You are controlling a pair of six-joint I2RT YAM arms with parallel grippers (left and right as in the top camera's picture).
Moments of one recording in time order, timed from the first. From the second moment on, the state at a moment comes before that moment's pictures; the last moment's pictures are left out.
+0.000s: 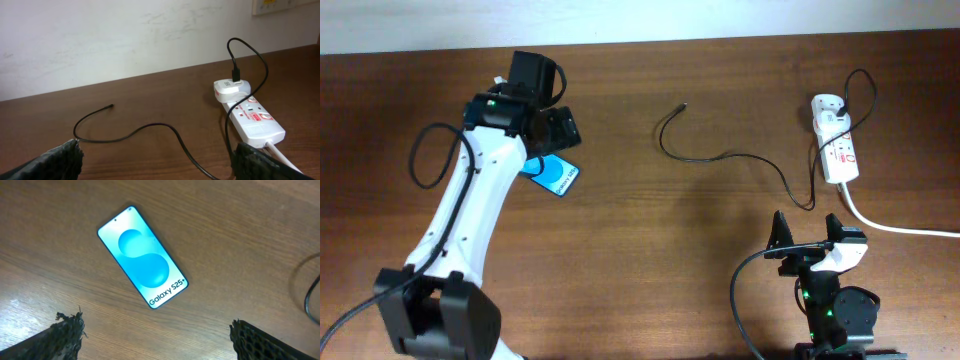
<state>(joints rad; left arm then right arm) -0.21 1.77 1.63 -1.07 -0.19 -0.54 -0.05 0.01 0.01 -0.07 -0.04 0.20</state>
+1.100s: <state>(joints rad) -0.11 2.20 1.62 -0.84 -0.16 -0.97 -0.05 0.01 0.01 -0.07 -0.04 0.20</state>
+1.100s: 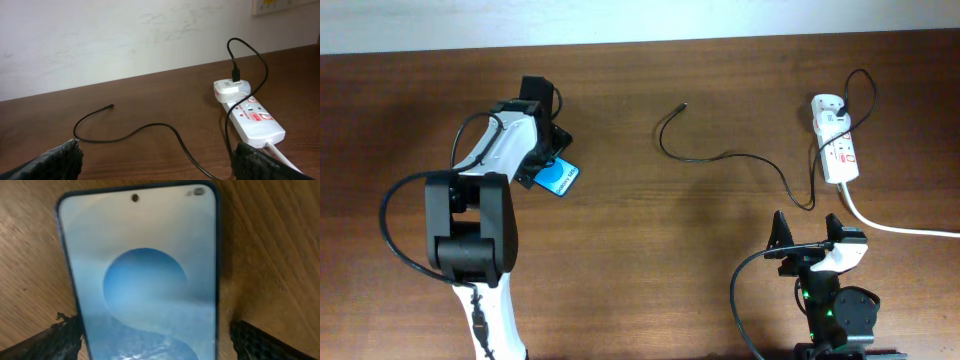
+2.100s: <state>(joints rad) -0.10 2.17 1.57 -0.89 -0.04 -0.51 -0.05 0.01 0.01 -0.07 -0.04 0.20</state>
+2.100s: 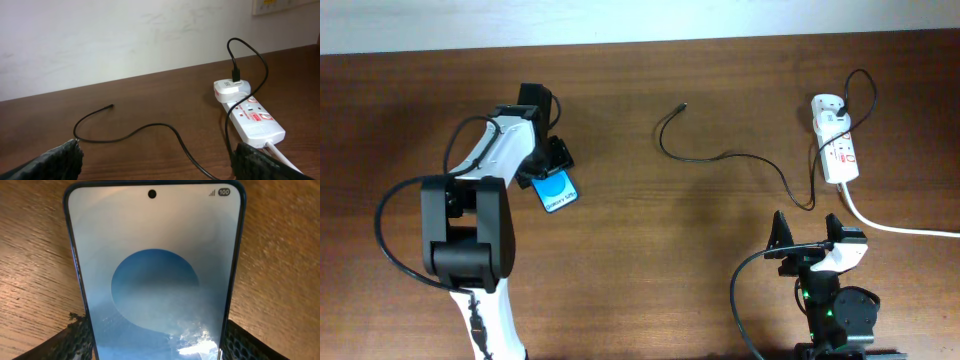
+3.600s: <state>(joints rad) -0.11 2.16 1.58 -0.98 0.09 -0.41 -0.05 0.01 0.01 -0.07 -0.04 0.20</state>
